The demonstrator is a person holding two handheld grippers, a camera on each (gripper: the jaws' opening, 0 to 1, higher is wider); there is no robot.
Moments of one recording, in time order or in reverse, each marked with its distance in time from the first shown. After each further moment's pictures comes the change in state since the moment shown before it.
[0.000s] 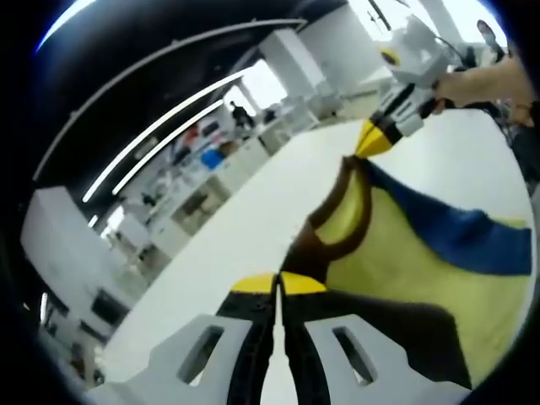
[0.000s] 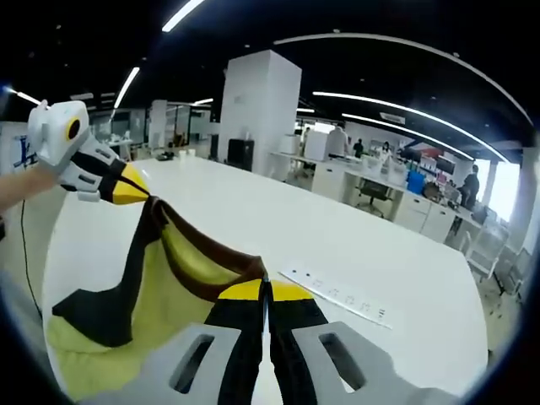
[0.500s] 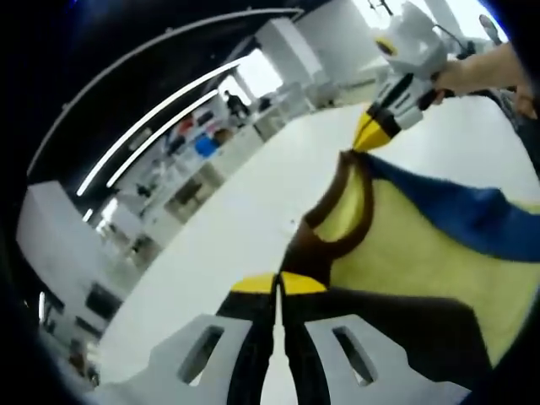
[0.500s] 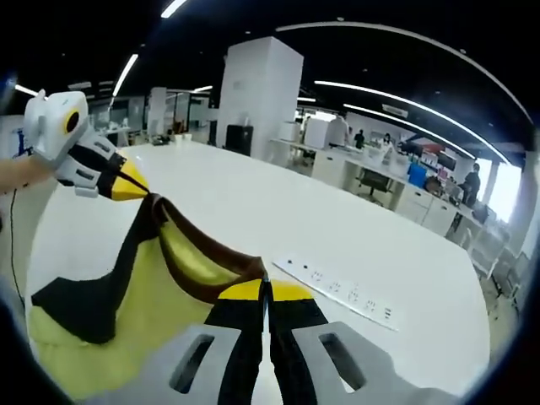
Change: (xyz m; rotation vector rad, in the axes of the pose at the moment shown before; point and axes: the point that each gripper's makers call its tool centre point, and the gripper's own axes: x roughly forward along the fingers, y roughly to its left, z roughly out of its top) left arm 0.042 0.000 -0.039 -0.035 0.061 -0.022; right arm 0.045 -0.009 -0.028 -0.020 0.071 -0.004
